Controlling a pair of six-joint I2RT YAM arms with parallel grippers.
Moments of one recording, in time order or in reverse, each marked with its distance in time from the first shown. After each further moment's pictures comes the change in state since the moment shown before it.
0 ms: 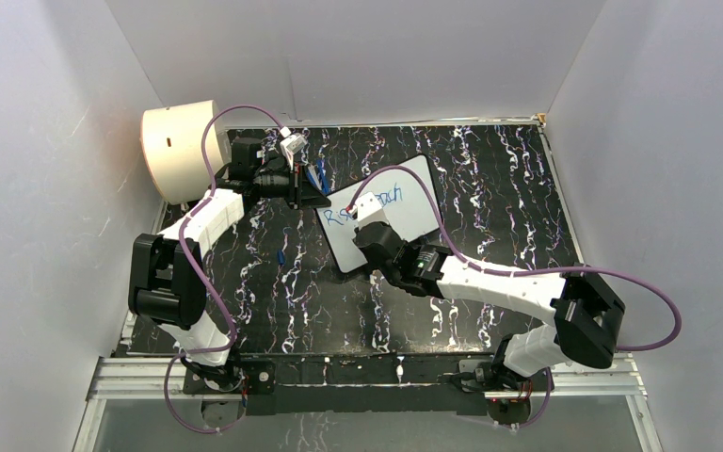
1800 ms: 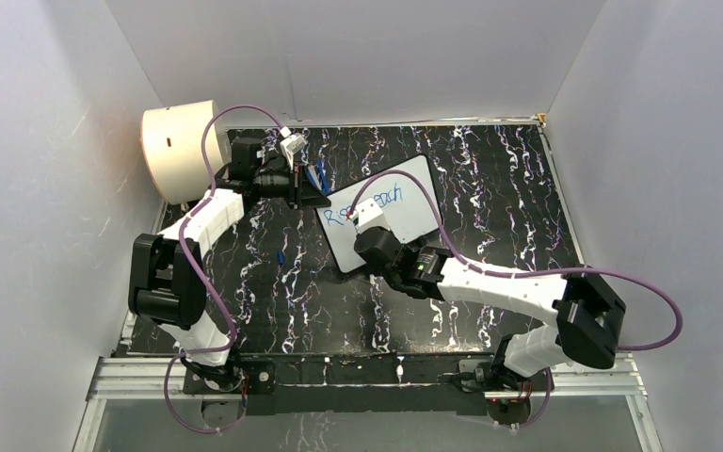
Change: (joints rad) left arm 0.000 0.000 0.000 0.000 0.001 0.000; right arm 0.022 0.002 0.000 -0.099 -0.007 0.051
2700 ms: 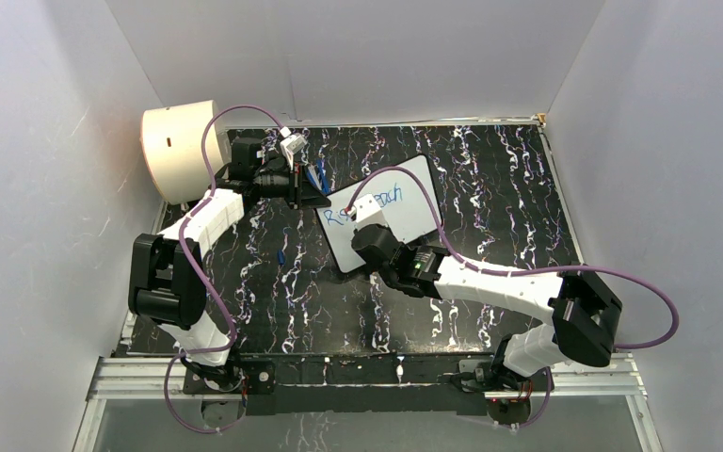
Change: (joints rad) left arm 0.000 0.000 0.000 0.000 0.000 0.000; right arm 0.000 0.011 0.016 0.063 0.037 -0.016
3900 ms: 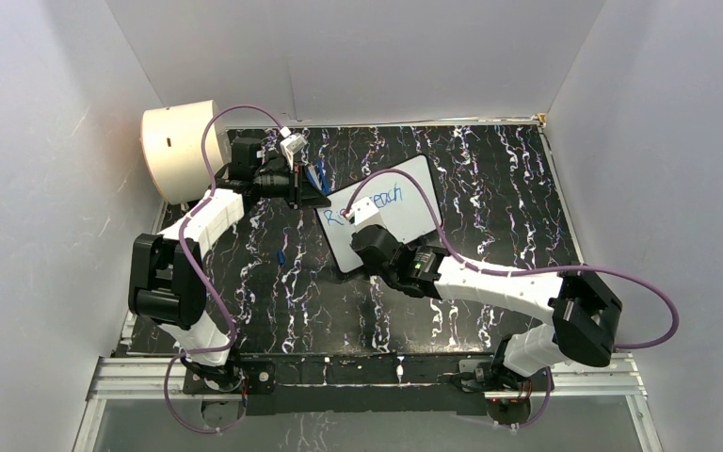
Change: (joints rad) left arm 0.000 0.000 0.000 0.000 -0.001 0.000; right arm 0.001 0.000 0.000 -0.032 -0.072 0.011
